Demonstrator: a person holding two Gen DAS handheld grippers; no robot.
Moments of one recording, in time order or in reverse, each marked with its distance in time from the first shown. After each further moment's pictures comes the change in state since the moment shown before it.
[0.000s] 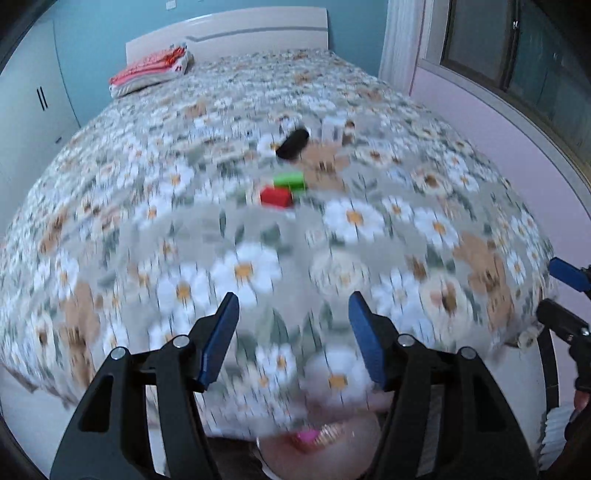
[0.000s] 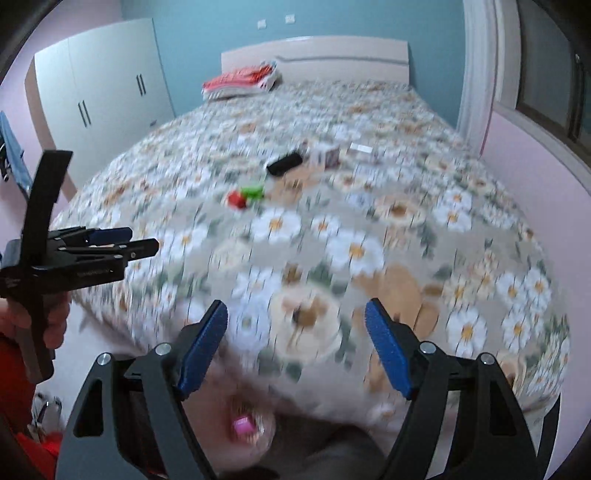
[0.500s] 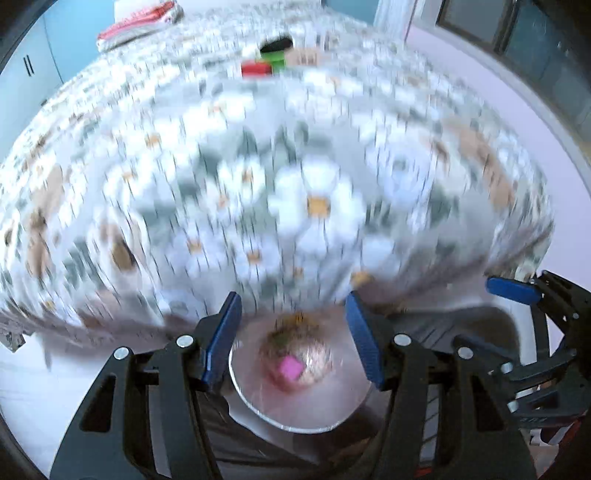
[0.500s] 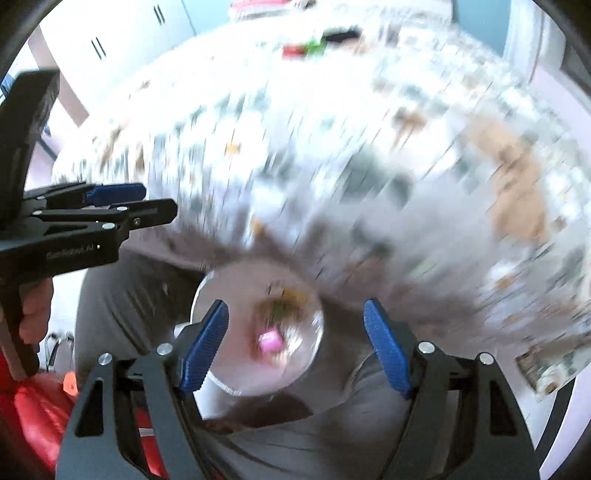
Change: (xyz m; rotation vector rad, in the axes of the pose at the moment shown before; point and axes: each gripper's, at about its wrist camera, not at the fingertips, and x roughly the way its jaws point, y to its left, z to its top) left arm 0.007 -0.015 -0.137 -0.024 0.166 -0.063; right arm 0.044 0.056 -0.129 -0.060 0.280 0.079
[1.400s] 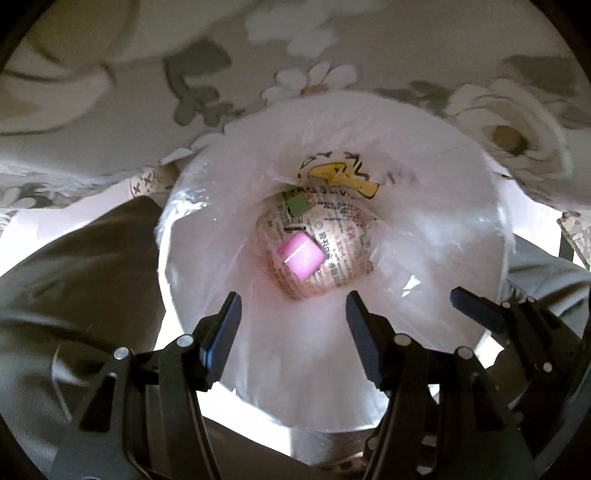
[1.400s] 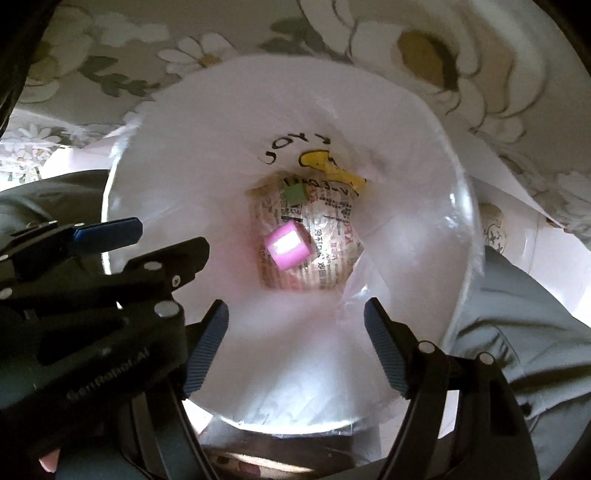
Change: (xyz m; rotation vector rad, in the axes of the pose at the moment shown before) left arm 0.252 0.037 -0.129 -0.169 0.599 0.037; right arm 0.274 0.050 -0.089 0.123 0.583 0.039
